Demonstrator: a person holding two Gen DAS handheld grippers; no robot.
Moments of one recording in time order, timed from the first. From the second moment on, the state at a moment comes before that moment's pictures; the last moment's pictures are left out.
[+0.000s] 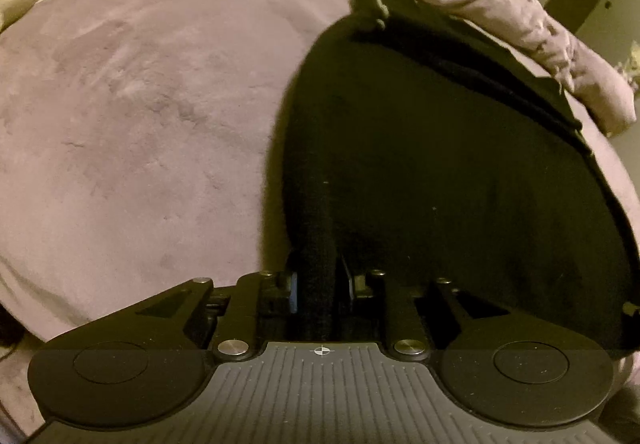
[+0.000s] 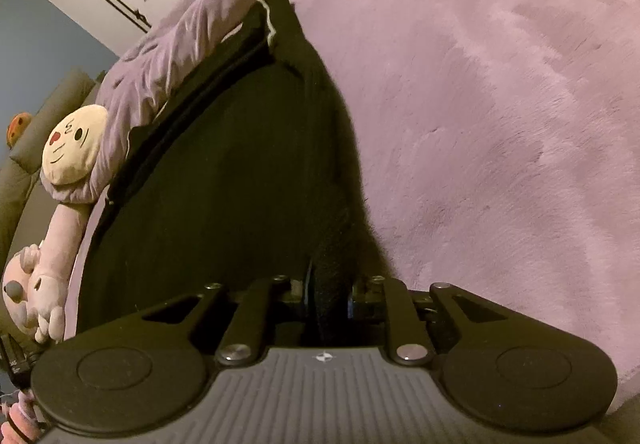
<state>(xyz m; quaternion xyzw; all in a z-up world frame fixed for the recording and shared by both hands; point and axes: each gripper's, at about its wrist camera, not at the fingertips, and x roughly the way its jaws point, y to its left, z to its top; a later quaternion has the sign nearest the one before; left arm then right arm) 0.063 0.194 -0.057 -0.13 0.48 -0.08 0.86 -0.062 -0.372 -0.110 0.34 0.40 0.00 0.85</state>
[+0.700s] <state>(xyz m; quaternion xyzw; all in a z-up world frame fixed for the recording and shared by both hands) 0.073 0.227 0.009 -0.29 0.42 -0.14 0.85 -0.060 -0.384 -0.061 0.43 0.36 0.07 0.83</state>
